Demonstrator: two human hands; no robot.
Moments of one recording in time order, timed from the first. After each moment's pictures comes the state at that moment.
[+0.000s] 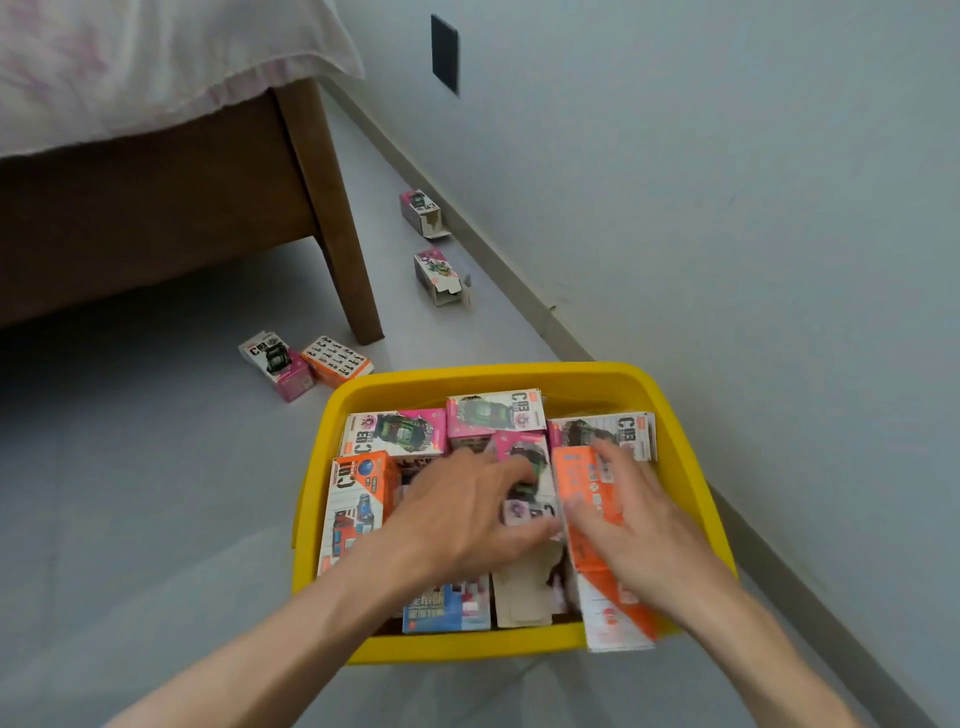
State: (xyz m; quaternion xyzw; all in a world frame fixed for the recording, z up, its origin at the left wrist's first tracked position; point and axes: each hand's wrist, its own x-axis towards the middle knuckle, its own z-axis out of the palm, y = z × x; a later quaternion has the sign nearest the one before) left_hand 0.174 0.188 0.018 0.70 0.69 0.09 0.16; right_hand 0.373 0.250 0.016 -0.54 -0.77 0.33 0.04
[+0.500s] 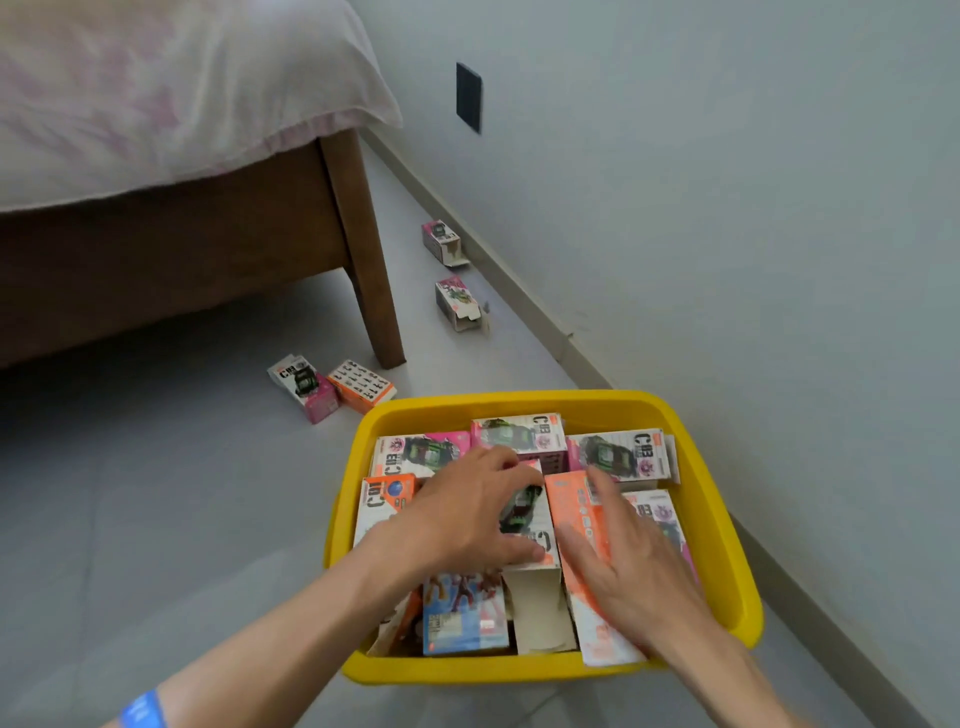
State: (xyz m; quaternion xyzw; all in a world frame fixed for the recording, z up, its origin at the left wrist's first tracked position) left_hand 0.146 0.202 0.022 0.72 0.66 0.06 0.19; right_hand 0.355 0.237 -0.002 -0.50 -0.81 0.30 0.06
